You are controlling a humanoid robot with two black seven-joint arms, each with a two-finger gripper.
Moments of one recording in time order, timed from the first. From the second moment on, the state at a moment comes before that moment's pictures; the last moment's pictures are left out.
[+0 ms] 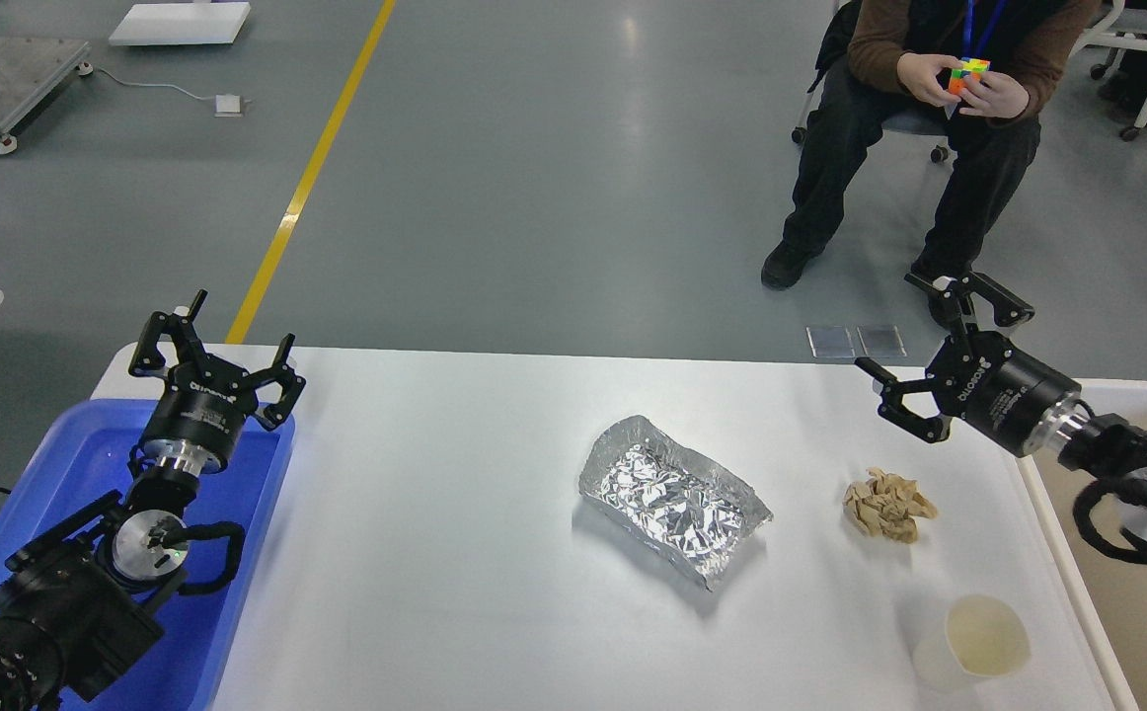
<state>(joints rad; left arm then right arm) -0.58 0.33 -0.75 -0.45 -0.16 -0.64 -0.52 0.59 -0.61 0.73 0.90 -0.07 0.49 0.10</state>
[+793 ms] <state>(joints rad) -0.58 0.33 -0.76 -0.45 -0.16 -0.64 -0.52 0.39 -1.06 0.72 1.22 -0.73 0.45 0.24</state>
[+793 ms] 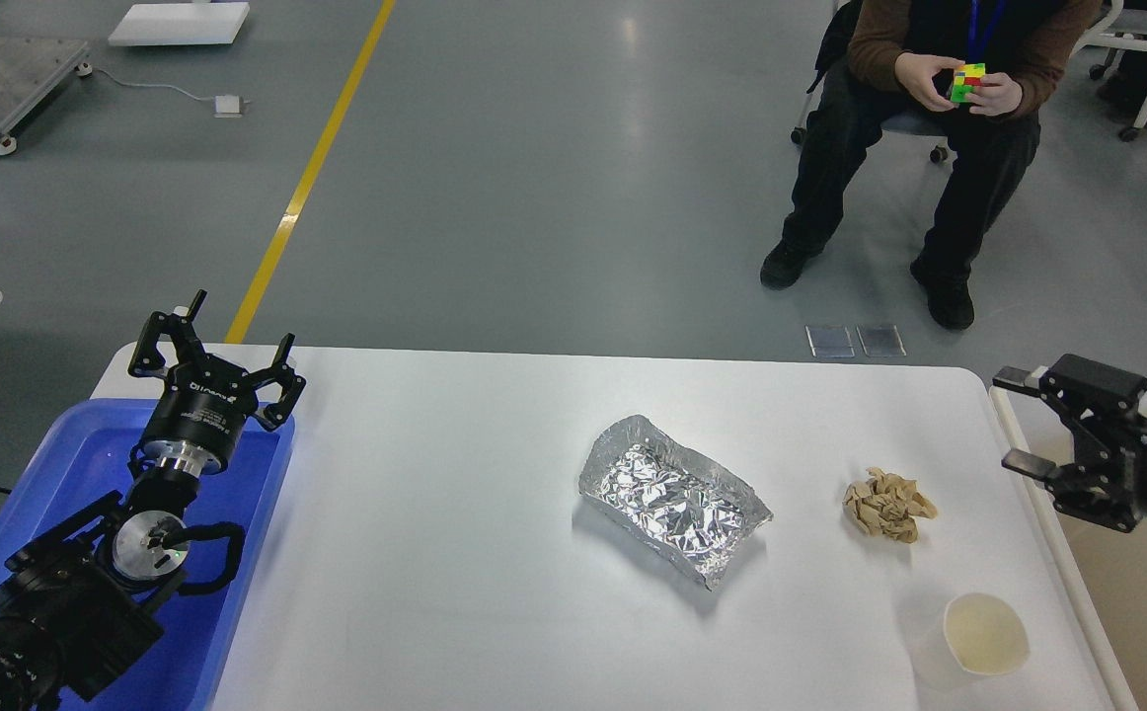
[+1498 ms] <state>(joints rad) -0.58 0.33 -0.76 -0.45 -0.16 -0.64 -0.52 0.18 -1.12 0.59 1.26 -1.21 0.19 0.41</state>
